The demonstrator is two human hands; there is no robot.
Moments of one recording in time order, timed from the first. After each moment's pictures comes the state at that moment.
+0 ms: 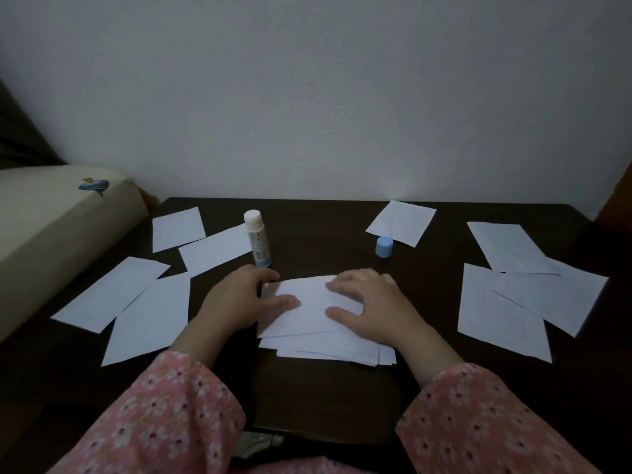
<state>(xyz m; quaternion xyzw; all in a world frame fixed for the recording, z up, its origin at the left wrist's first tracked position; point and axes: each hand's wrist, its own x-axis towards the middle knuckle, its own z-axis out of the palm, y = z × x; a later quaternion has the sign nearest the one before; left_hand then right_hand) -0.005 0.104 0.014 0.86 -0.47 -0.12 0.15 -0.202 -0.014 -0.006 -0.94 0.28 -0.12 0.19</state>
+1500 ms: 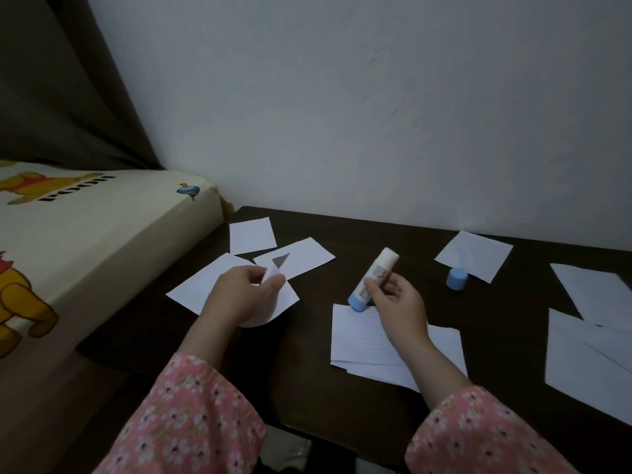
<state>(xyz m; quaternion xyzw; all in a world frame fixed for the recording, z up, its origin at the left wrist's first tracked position) 0.051 0.171 0.050 0.92 -0.27 -0.11 0.28 -0.112 0.018 -0.010 -0.65 0.40 -0.36 0.54</state>
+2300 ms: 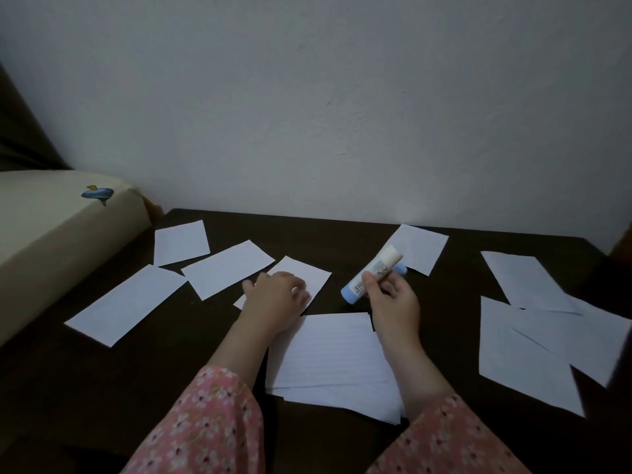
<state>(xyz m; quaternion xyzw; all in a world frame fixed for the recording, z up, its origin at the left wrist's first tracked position) -0.001 0.049 0.001 0.86 -0.49 -0.02 0.11 -0.155 -0.027 -0.012 -0.54 0.44 -0.47 0.54</state>
